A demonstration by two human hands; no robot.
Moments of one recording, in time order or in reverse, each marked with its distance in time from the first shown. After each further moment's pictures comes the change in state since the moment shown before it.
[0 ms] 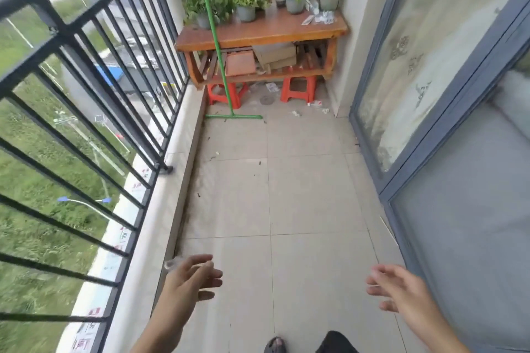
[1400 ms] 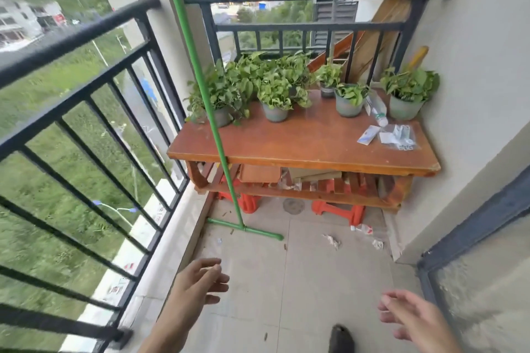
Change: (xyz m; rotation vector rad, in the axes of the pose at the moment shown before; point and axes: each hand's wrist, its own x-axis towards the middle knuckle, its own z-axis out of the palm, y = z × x) left_hand 0.739 0.507 0.149 -0.066 0.131 0.062; right_hand 0.773 -0.540 0.145 -0.095 -0.111 -0.008
